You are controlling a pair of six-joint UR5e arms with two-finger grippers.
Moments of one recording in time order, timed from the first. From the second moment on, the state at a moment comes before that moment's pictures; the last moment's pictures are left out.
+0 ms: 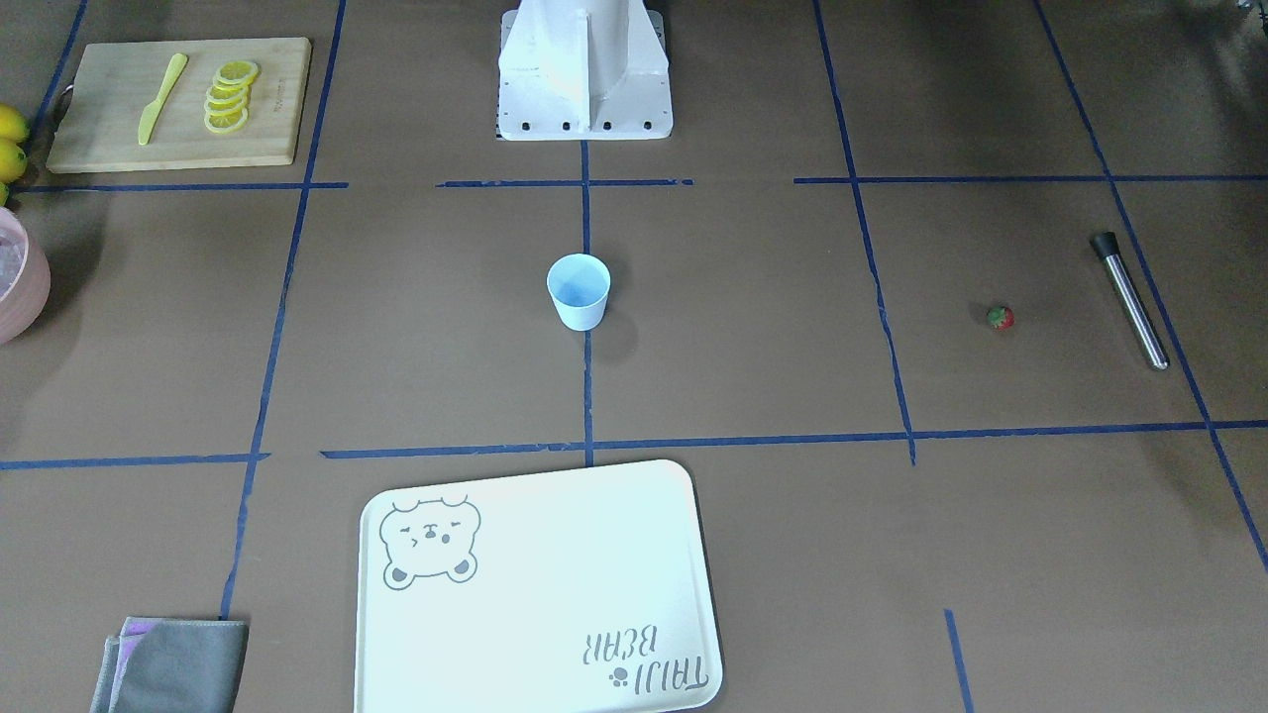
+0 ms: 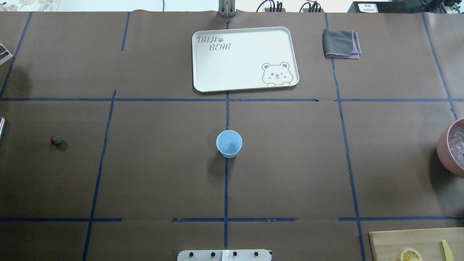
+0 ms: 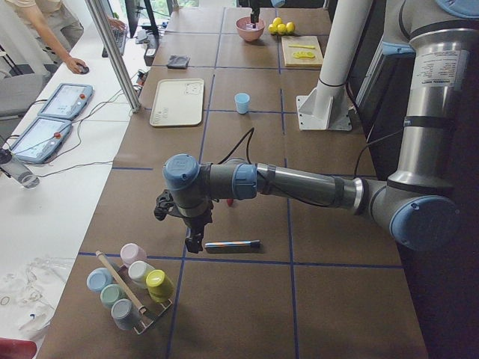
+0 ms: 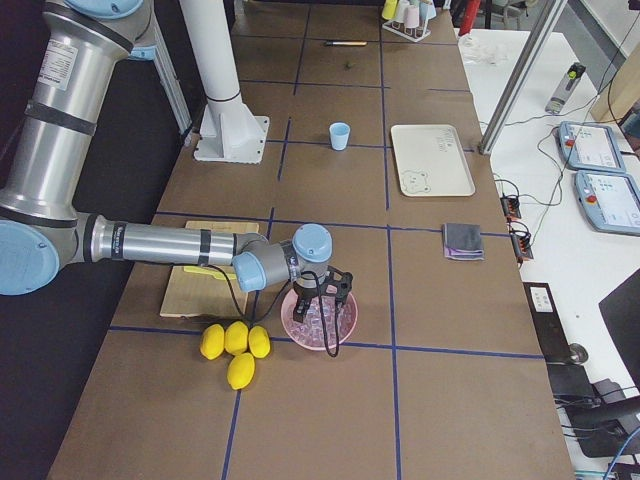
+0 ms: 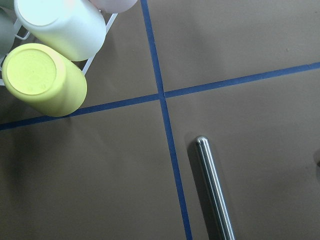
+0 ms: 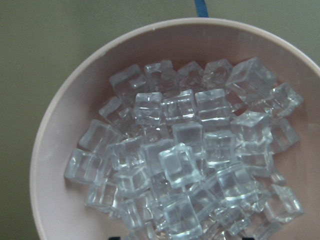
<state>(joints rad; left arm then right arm) -1.56 -1.62 -1.68 -1.38 -2.33 0.21 1.20 -1.90 1.77 -1.18 2.32 0.70</state>
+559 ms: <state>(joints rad) -1.56 -1.62 -1.67 -1.38 -2.33 0.21 1.19 -1.89 1.76 -1.18 2.31 0.71</state>
